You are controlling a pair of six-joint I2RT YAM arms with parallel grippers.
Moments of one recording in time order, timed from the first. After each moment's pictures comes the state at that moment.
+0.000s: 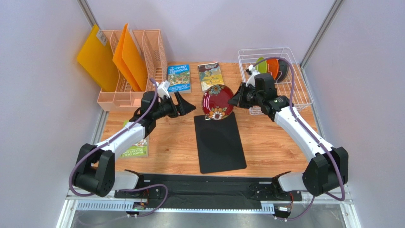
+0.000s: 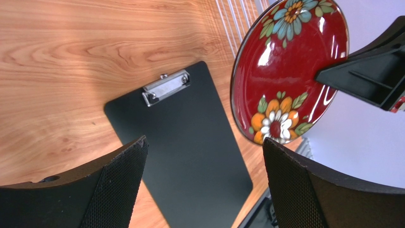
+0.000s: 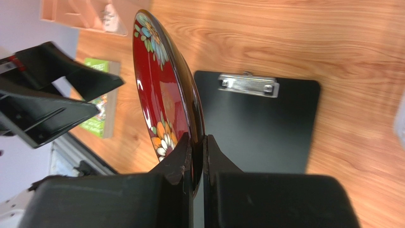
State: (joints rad) left arm -0.33 1.31 0.71 0.23 0.49 -0.69; right arm 0.36 1.35 1.15 -0.40 -0.32 0.48
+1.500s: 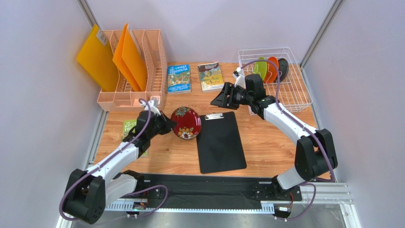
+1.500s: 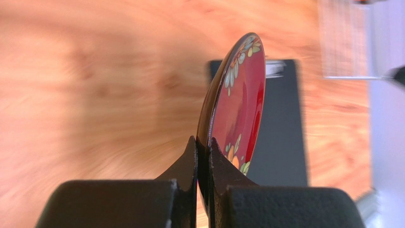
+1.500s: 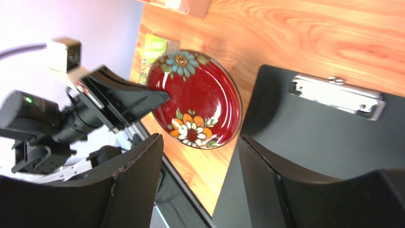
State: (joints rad) left arm -0.35 1.05 0.46 0.13 0.15 -0.68; right arm 0.40 1.52 1.10 -0.11 -0.61 0.65
